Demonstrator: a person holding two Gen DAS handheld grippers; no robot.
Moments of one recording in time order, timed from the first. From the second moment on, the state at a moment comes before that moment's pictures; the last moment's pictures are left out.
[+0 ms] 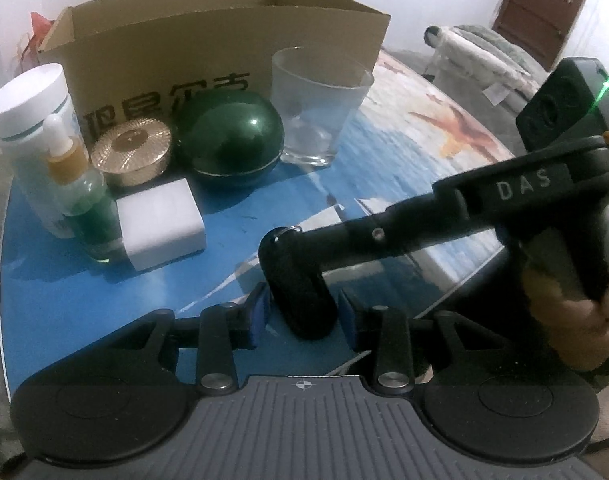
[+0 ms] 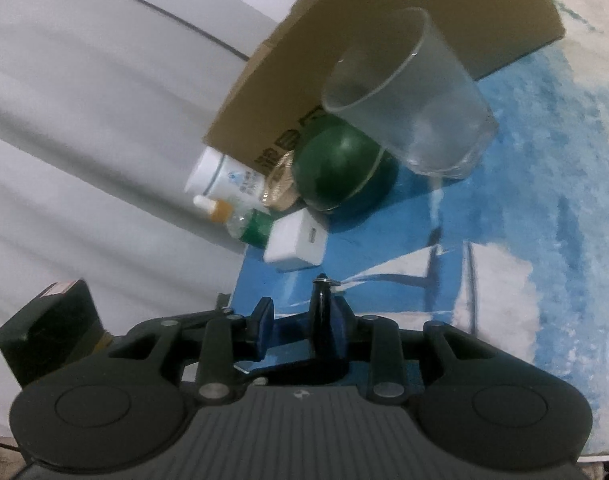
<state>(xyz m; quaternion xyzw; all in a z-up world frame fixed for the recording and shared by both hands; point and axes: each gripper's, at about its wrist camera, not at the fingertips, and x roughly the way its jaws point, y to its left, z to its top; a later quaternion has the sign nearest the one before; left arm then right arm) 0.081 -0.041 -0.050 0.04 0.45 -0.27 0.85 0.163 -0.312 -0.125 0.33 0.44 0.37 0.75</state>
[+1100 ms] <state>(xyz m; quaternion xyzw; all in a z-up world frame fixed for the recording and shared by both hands) 0.133 -0.051 0.092 0.12 0.29 -0.19 0.93 0.231 -0.291 0.030 0.22 0.31 0.44 0.81</state>
